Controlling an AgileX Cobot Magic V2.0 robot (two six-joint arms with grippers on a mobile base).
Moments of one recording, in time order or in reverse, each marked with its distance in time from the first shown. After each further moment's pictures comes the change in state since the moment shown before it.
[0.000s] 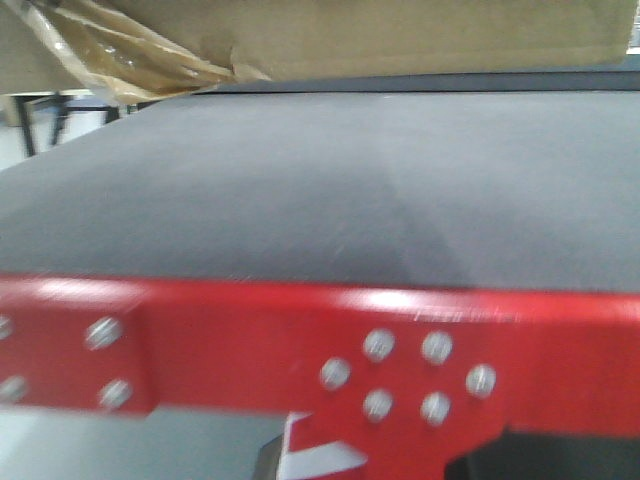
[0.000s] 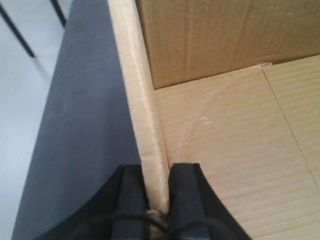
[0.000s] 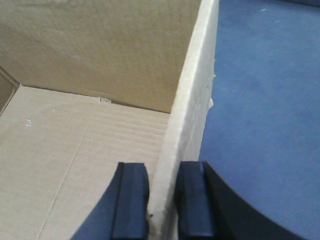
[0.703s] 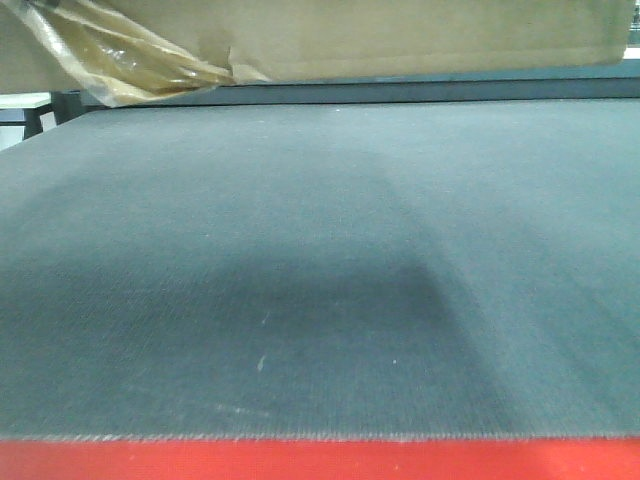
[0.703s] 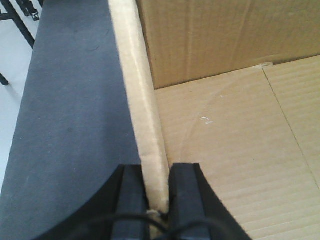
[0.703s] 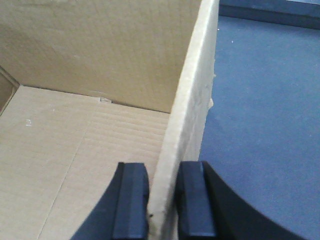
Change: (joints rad) left arm 0.000 0.000 0.000 0.000 0.000 0.000; right arm 0.000 0.000 0.002 0.000 -0.002 0.000
